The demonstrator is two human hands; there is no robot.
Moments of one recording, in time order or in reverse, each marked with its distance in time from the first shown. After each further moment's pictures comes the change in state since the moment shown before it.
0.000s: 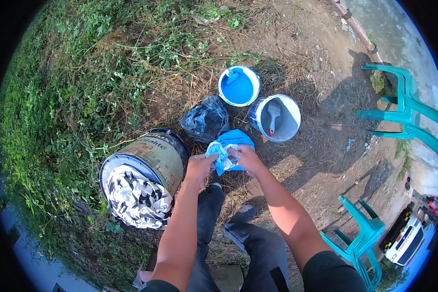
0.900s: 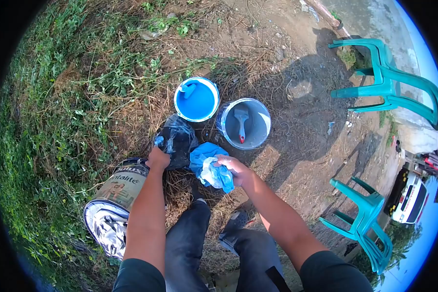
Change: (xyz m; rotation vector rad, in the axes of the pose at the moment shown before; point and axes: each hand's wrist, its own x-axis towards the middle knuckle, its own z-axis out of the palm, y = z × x) left_hand 0.163 0.043 -0.020 1.067 0.341 -0.039; right_hand 0.018 0.053 -0.045 1.100 -0.234 0.196
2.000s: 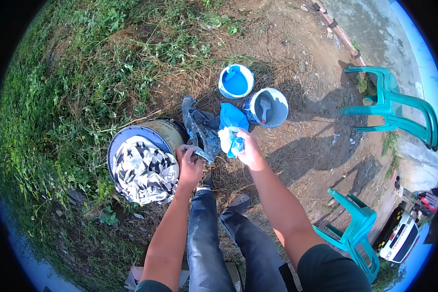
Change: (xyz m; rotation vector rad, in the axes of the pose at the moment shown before) left_hand -0.243 -0.115 0.010 -0.913 0.327 0.565; right_hand -0.056 0.048 0.117 0.063 -0.046 -0.342
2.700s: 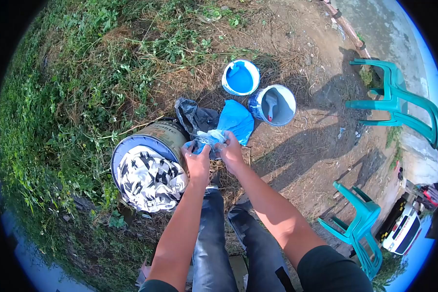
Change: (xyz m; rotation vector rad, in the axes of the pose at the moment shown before) left_hand 0.045 0.008 0.024 -0.390 0.210 -0.436; right_hand 0.017 0.066 0.051 -0.549 0.321 -0.077
